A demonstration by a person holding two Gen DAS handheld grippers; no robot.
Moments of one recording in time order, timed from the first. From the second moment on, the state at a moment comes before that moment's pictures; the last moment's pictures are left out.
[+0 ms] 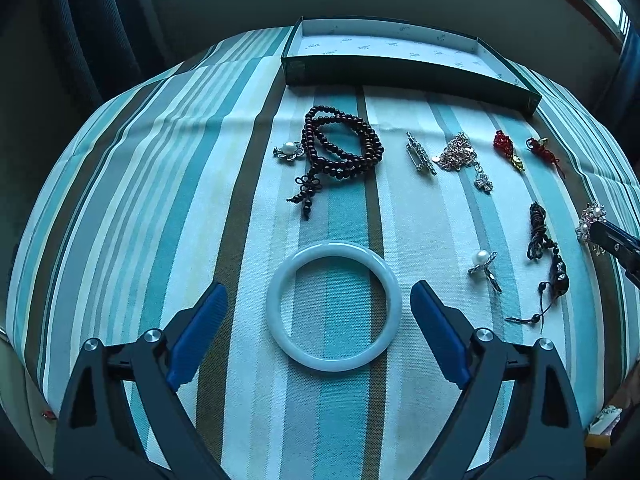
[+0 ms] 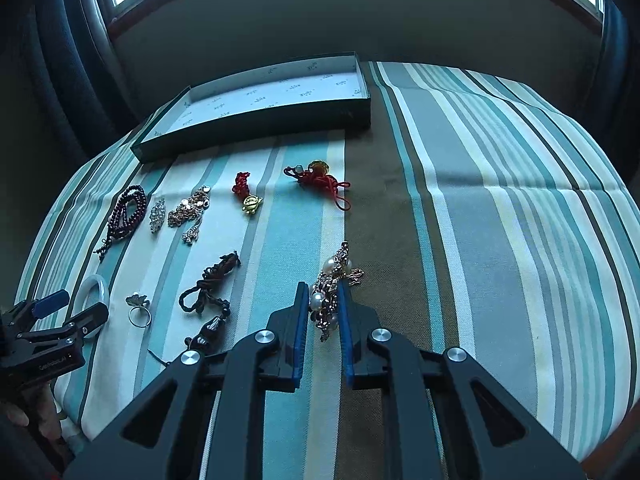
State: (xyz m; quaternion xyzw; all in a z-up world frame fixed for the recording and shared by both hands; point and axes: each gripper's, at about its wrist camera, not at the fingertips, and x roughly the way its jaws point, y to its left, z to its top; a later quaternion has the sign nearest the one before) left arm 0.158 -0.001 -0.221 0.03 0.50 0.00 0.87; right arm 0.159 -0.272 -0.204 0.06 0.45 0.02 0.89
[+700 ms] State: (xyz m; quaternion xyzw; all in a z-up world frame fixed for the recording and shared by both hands) left arm 0.162 0.006 -0.225 0.01 0.50 -0.02 0.87; right arm 0.156 -0.270 -0.206 0.06 0.46 0.02 0.89
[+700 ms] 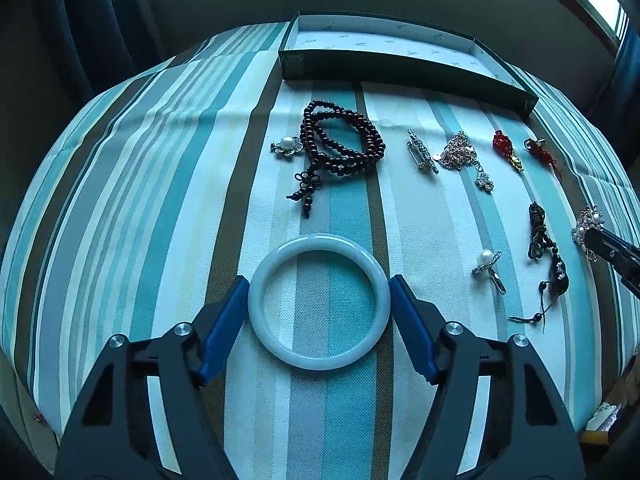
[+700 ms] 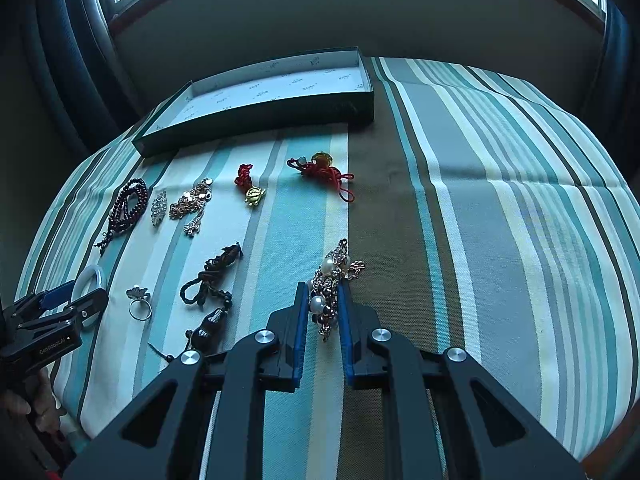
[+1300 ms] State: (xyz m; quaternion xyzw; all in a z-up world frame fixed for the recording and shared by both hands) left arm 0.163 0.006 -0.225 0.01 0.50 -0.02 0.87; right arm 0.156 -0.266 -0.203 0.05 0.46 0.02 0.89
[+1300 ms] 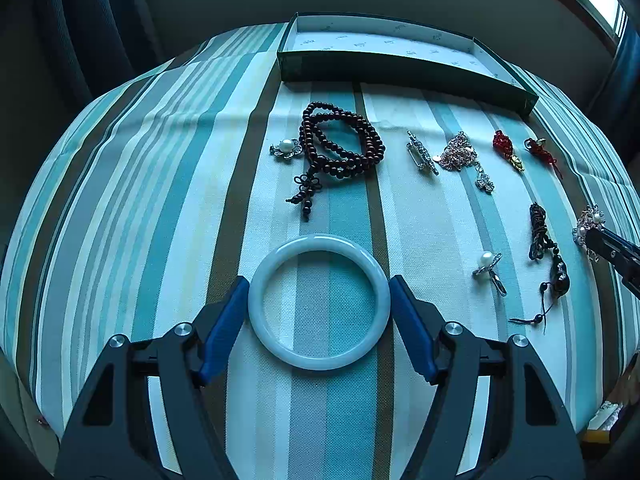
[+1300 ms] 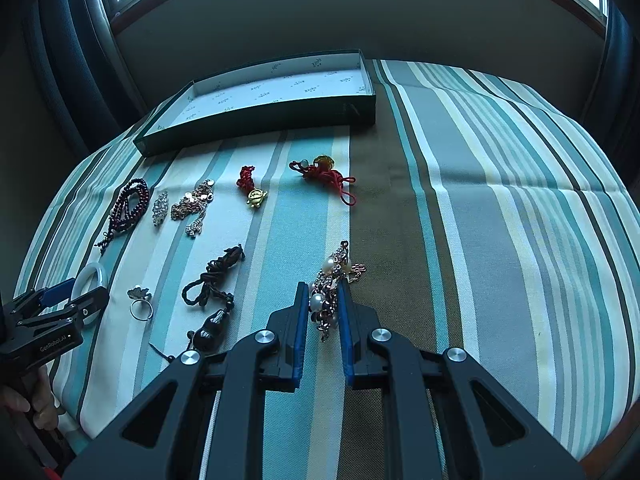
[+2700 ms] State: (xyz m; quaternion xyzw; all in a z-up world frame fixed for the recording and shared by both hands) left arm 0.360 -0.078 -0.139 0.04 0.37 -0.07 0.93; right arm 0.350 -0.251 -0.143 0.02 0.37 0.07 0.93
